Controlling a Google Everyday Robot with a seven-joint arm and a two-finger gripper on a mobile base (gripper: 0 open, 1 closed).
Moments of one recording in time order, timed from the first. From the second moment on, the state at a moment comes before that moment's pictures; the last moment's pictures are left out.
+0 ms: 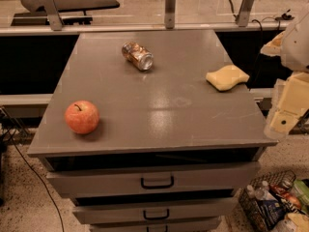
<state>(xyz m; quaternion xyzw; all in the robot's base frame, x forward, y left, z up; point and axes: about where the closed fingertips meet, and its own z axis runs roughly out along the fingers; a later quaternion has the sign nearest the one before) 0.438 -0.216 0.979 -0.60 0.78 -0.04 0.16</state>
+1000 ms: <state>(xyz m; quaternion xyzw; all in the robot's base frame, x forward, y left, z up) 0.533 -0.164 0.956 -0.57 0.79 -0.01 0.21</state>
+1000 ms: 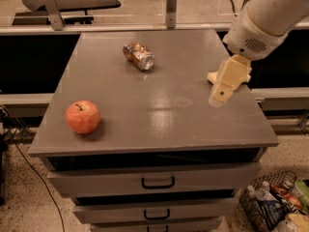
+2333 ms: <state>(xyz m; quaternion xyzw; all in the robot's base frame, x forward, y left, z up) 0.735 -0.048 0.915 -0.41 0.85 0.08 0.31</state>
